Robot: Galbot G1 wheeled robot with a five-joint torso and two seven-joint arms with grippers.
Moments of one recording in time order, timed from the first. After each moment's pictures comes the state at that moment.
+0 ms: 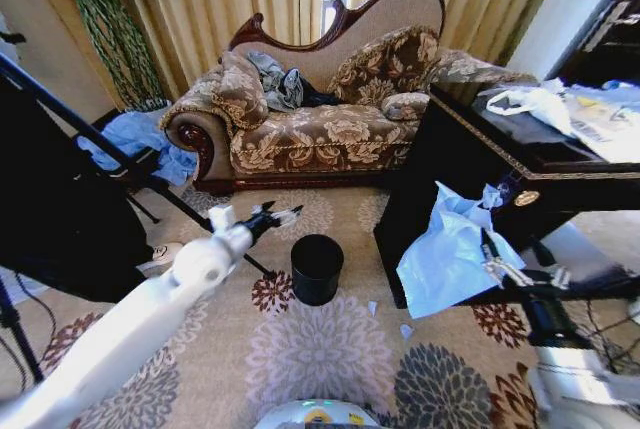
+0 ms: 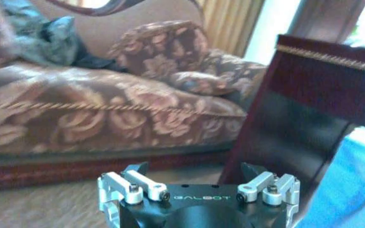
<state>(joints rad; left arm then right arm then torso) 0.52 -0.80 0.09 -2.00 -1.23 0.40 -0.31 -1.79 1.33 1.06 2.39 0.72 0.14 -0.16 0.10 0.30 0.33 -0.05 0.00</state>
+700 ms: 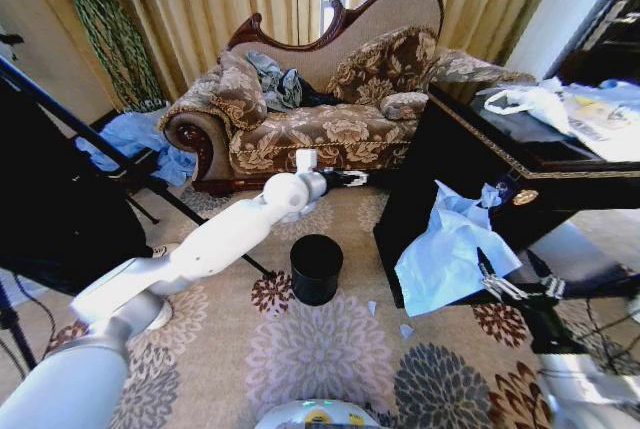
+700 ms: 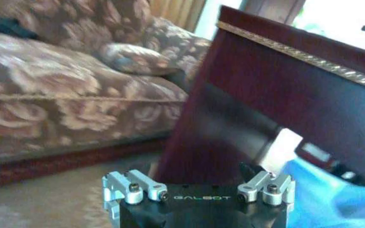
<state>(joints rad) 0.00 -1.16 0.50 -1.59 -1.46 0.44 -0.32 -1.75 1.30 1.15 2.18 0.74 0.19 -0.38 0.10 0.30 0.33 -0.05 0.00</state>
